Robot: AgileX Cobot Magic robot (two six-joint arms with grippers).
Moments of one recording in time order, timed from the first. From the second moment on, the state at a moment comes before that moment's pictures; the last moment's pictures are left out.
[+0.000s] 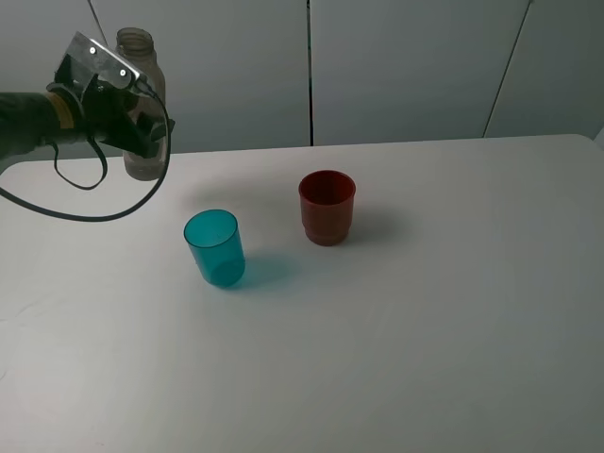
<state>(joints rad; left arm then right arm) -0.05 1.86 -0.98 0.78 -0.52 -0.17 0.01 0.00 -0.50 0.09 1.10 0.00</state>
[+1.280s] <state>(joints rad) -0.13 1.86 -1.00 1.06 -0.58 -0.08 0.01 0.00 -0.50 0.09 1.10 0.00</state>
